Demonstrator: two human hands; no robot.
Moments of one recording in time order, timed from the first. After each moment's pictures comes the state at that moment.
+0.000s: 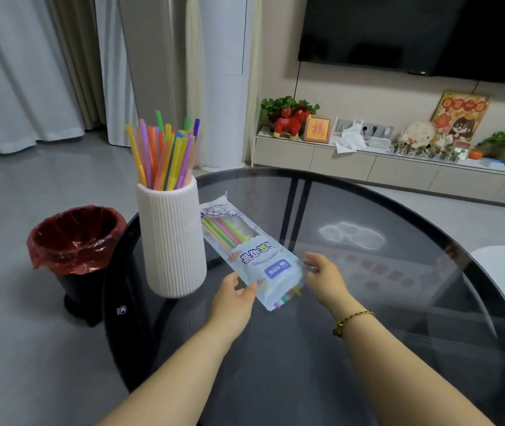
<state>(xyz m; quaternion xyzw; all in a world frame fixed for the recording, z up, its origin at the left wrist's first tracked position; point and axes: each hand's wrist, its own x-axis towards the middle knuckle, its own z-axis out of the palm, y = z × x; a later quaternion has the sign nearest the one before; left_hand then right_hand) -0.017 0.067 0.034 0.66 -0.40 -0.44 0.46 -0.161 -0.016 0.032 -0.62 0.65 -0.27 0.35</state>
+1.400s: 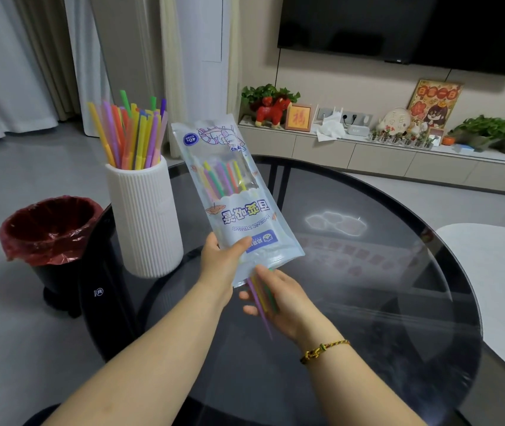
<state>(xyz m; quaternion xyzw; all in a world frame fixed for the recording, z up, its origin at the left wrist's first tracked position) -0.043 0.051 0.054 0.49 -0.29 -0.49 0.66 -0.152 0.065 0.037 -0.42 0.39 -0.36 0.73</state>
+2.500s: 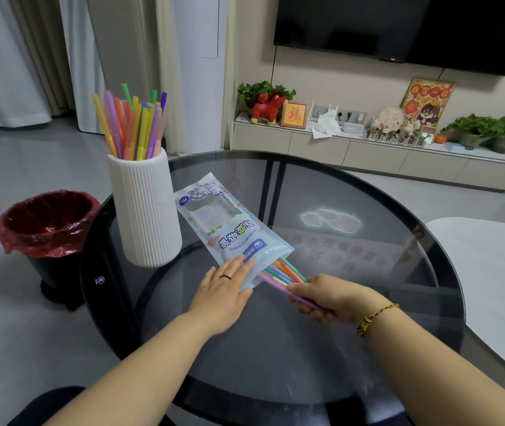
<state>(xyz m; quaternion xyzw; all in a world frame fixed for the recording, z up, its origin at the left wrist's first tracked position) -0.031 0.086 0.000 0.63 -0.75 -0.15 0.15 -0.217 0.067 0.064 -0.57 0.60 -0.05 0.56</state>
